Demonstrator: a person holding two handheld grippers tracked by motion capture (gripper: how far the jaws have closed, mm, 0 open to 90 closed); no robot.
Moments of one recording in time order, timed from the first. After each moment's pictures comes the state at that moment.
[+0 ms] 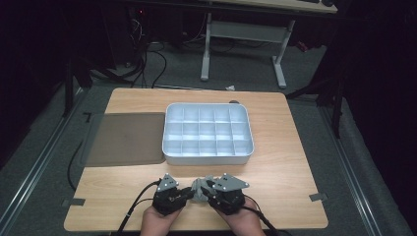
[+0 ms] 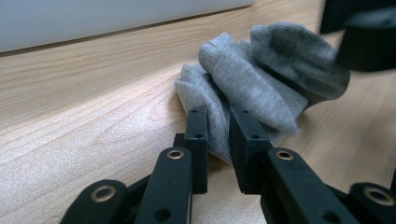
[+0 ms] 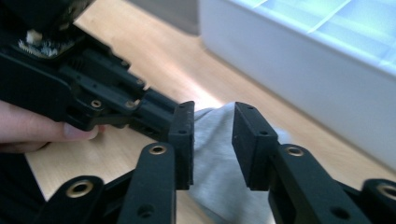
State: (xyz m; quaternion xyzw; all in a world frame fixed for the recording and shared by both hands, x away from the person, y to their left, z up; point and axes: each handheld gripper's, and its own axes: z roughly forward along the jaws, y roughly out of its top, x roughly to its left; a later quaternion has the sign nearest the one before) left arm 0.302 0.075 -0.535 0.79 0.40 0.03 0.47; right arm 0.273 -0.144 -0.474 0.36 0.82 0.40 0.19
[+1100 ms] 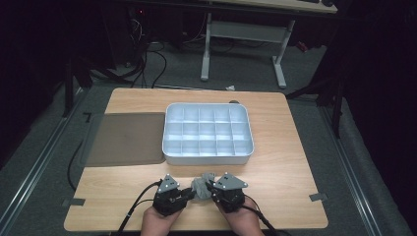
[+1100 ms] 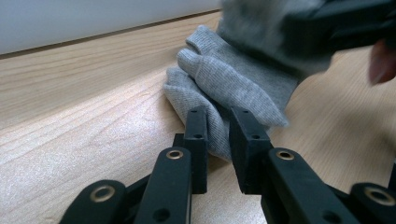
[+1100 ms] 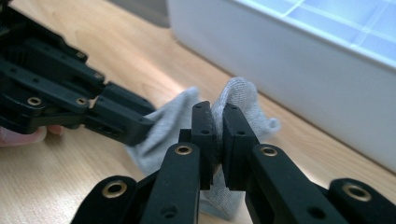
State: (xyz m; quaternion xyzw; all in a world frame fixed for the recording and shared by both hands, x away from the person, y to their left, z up) left arm 0.299 0.073 -0.535 0.79 0.39 0.03 0.47; right arm 0.283 -0.140 -0.493 0.37 0.82 0.38 0.21
